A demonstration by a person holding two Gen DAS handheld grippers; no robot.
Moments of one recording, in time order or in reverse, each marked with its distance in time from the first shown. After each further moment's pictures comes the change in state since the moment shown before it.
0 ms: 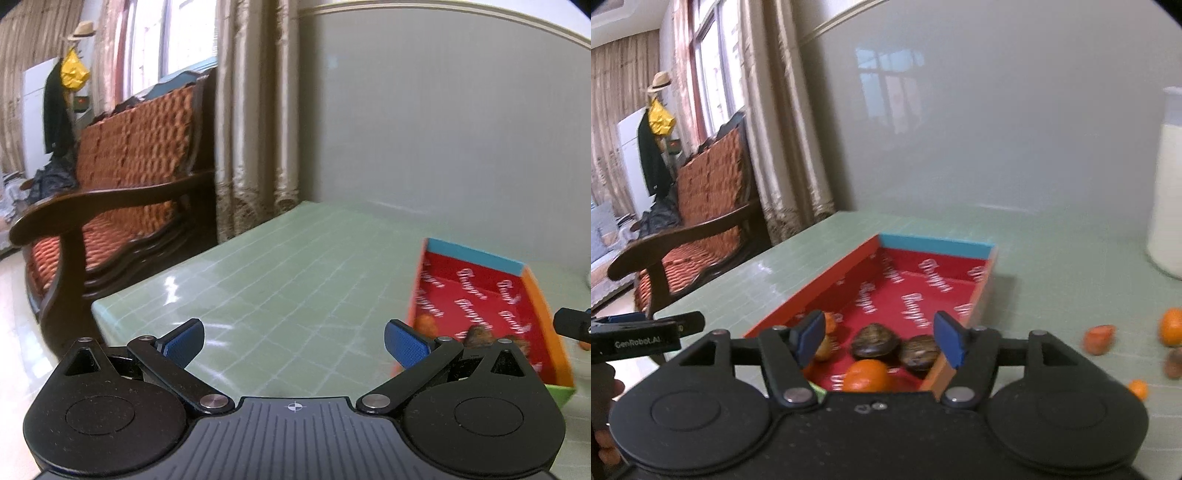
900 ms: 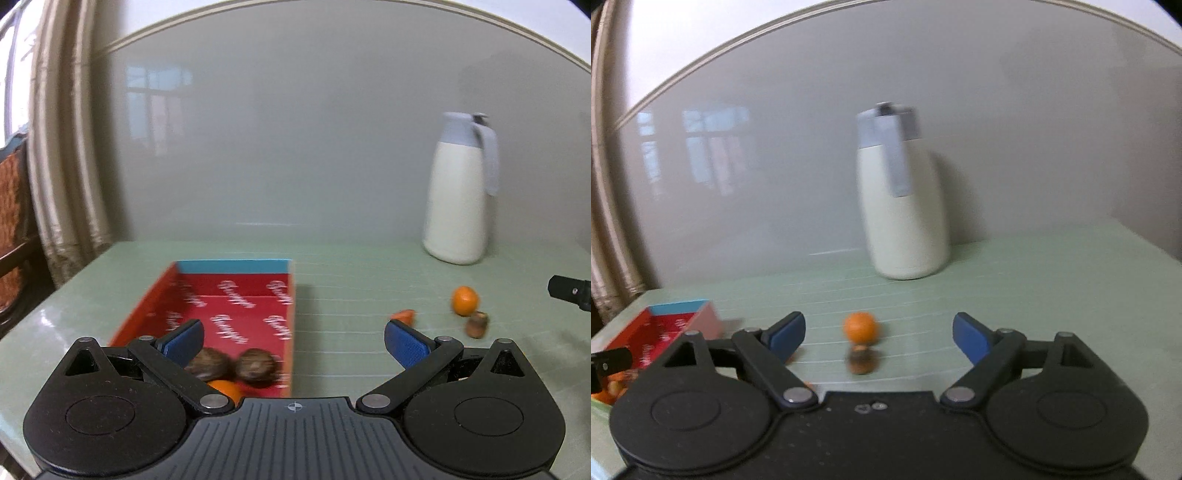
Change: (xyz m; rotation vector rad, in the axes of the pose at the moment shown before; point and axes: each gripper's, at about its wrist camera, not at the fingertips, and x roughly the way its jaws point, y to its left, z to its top) left arm -0.049 -0.196 0.001 0.259 -0.038 -0.388; right arm -0.126 -0.167 -0.039 0.250 -0.178 -0.561
